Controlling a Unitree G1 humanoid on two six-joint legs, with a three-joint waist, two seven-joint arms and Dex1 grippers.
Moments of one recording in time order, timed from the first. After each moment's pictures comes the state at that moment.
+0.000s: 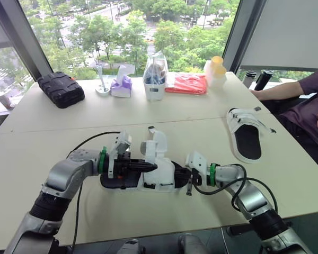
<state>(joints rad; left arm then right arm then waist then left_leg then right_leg) -0.43 0.62 -0.14 -0.13 -0.61 0.68 -1.20 -0.31 -0.49 0.30 0.02 0.14 0.16 0.95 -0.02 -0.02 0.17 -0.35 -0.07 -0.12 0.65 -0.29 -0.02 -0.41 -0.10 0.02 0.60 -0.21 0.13</state>
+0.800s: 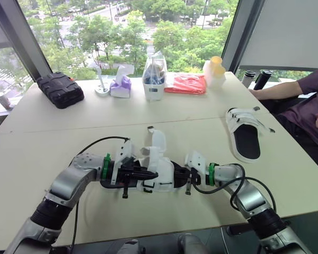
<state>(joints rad) -0.39 0.60 -0.22 -0.11 -0.46 0.47 -1.17 -0.32 -0.48 0.30 0.04 0.14 0.15 0.95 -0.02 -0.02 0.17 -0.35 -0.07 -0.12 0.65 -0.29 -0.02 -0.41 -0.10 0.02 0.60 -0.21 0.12</state>
